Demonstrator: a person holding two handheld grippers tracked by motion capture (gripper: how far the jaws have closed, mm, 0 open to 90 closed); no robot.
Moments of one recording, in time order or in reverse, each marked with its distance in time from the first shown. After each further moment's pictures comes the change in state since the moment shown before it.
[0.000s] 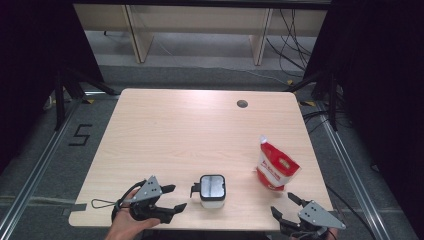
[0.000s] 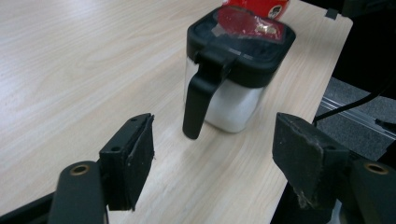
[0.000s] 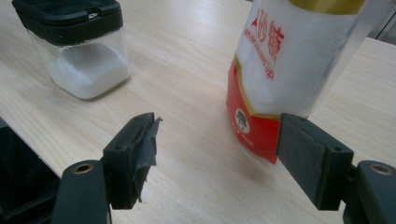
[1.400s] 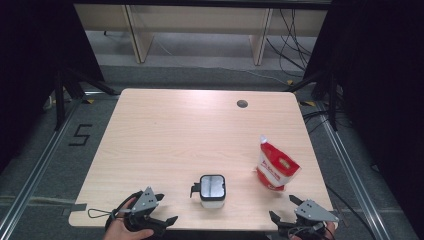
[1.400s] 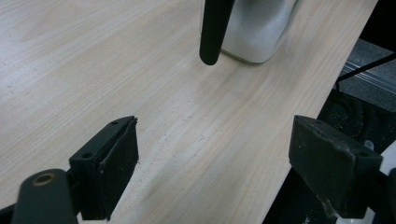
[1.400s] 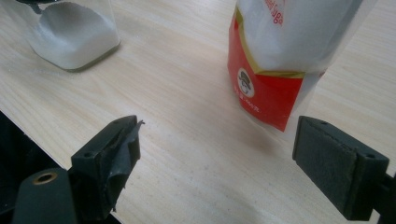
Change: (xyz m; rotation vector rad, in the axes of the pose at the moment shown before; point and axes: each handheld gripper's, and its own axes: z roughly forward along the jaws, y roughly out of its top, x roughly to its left) left arm 0.005 -0.036 -0.001 0.131 0.058 0.058; right arm -0.005 -0.011 0.012 0.114 0.017 0.069
